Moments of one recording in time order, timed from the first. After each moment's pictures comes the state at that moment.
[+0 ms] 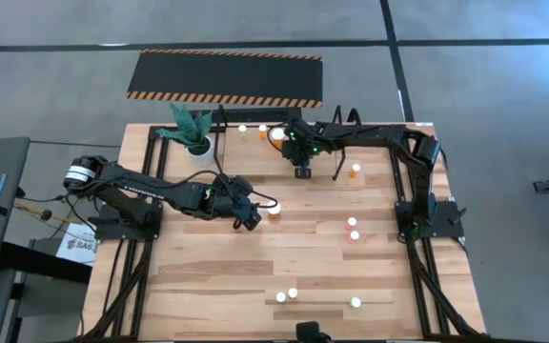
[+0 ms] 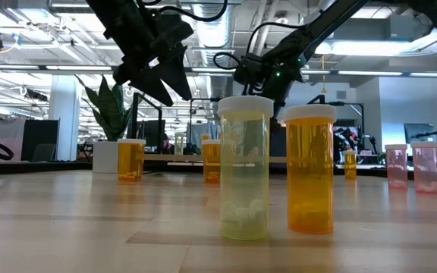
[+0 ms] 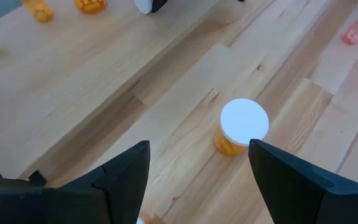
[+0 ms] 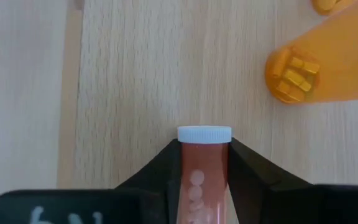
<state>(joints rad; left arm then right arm) -0.13 1.48 1.00 -0.48 -0.53 -0.69 -0.49 1.94 1.34 -0.45 0.00 -0.55</state>
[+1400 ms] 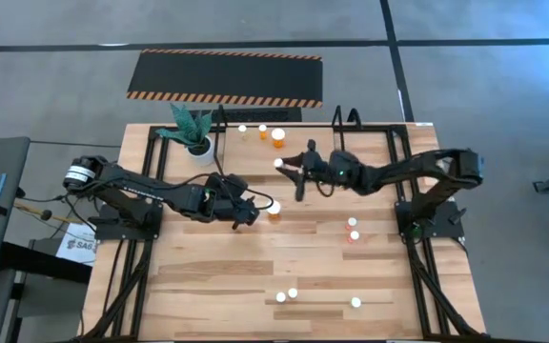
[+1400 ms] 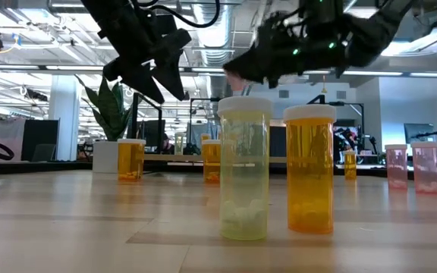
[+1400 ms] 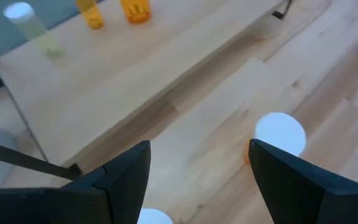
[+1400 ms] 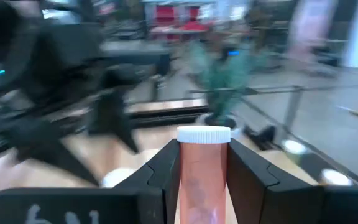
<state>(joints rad) -0.15 1.48 1.00 -0.55 -0.69 -0.79 -0.20 1.58 0.70 0.87 0.06 0.00</state>
